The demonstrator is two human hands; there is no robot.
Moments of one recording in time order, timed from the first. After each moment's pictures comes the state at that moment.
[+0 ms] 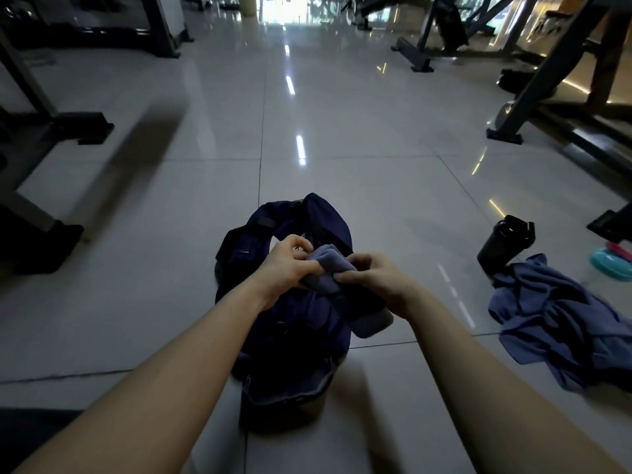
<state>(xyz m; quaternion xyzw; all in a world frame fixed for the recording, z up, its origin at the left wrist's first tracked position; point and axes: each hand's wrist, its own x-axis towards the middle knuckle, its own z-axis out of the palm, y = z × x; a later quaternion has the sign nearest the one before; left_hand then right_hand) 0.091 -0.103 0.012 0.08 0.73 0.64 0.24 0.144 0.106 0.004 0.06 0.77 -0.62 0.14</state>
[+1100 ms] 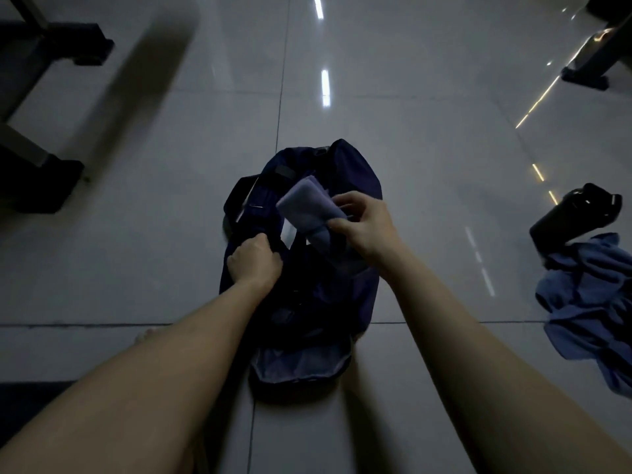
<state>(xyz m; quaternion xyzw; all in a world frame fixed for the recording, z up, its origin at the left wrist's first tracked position) 0.058 -0.148 -0.111 -0.09 0.98 0.17 0.07 0.079 0.050 -0.024 0.05 0.83 -0.56 0.03</state>
